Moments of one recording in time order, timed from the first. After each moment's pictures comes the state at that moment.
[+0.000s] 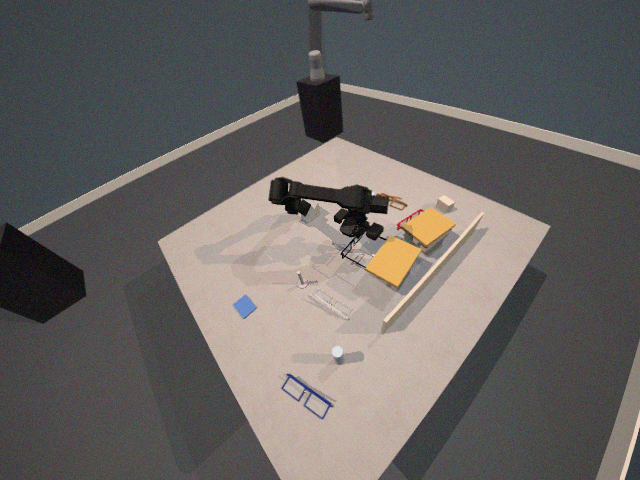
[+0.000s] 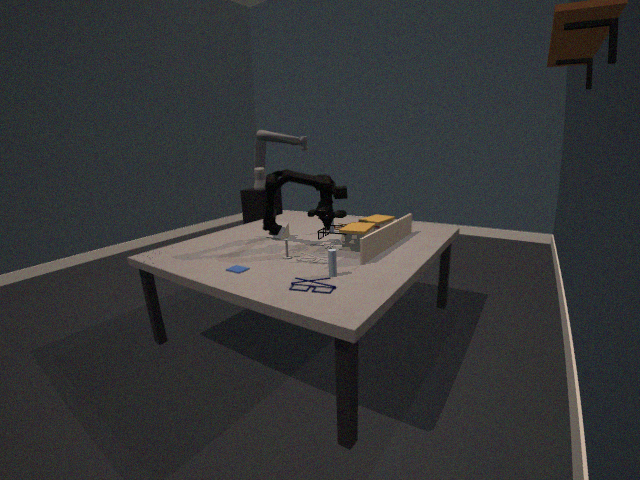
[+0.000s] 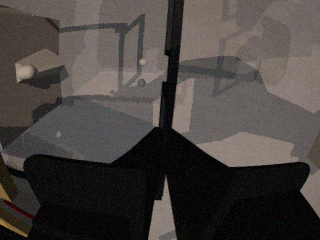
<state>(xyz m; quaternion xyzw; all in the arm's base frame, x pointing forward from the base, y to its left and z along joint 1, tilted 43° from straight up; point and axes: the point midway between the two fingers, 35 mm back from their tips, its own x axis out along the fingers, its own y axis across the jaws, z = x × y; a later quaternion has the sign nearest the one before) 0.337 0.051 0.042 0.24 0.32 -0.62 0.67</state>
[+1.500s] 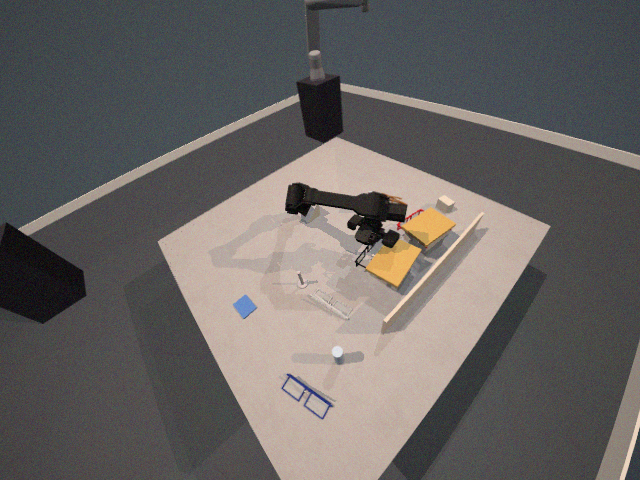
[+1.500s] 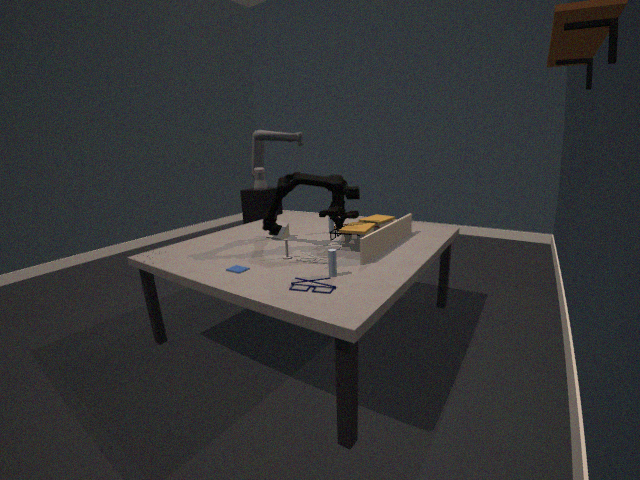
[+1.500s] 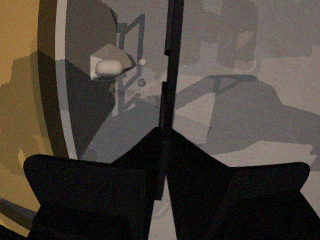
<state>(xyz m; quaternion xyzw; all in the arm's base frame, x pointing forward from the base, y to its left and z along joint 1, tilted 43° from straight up) 0.399 0.058 0.038 0.24 0.32 -0.62 0.67</state>
